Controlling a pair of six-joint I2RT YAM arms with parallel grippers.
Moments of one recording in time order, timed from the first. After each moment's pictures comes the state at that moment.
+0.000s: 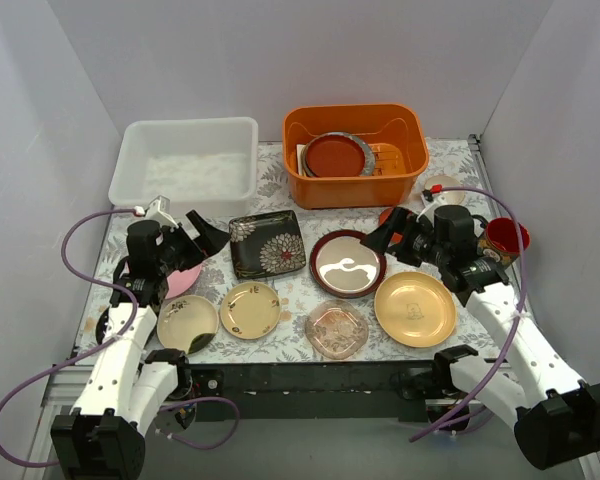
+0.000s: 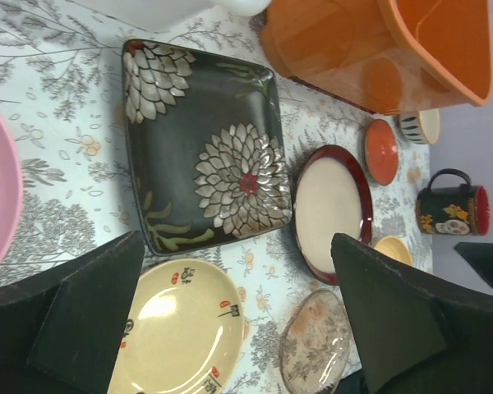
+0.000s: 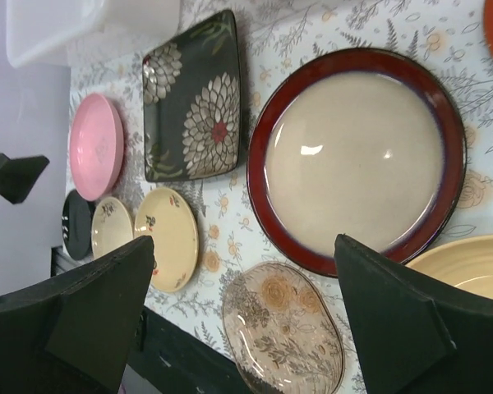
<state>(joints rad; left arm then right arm) -0.03 0.82 0.66 -0.32 0.33 -0.62 0.30 0.90 0.75 -0.36 -0.33 0.67</state>
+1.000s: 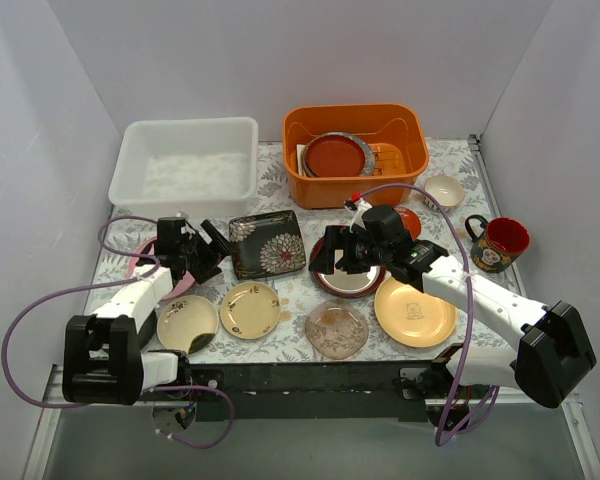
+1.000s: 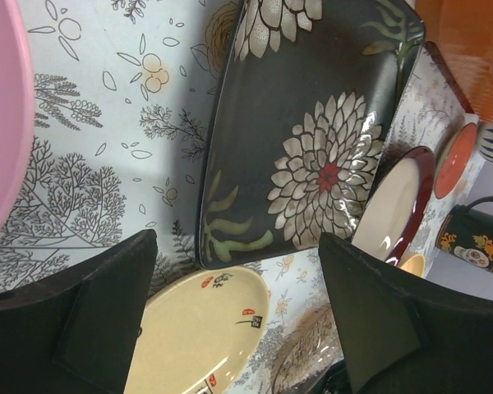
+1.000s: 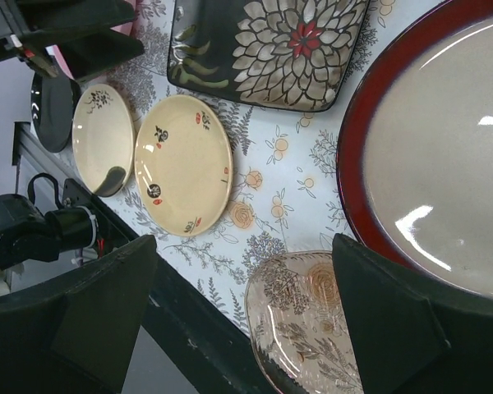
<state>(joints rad) -0.05 1.22 0.61 -0.20 0.34 -0.80 0.71 1.23 0.85 -0.26 -0.29 0.63</state>
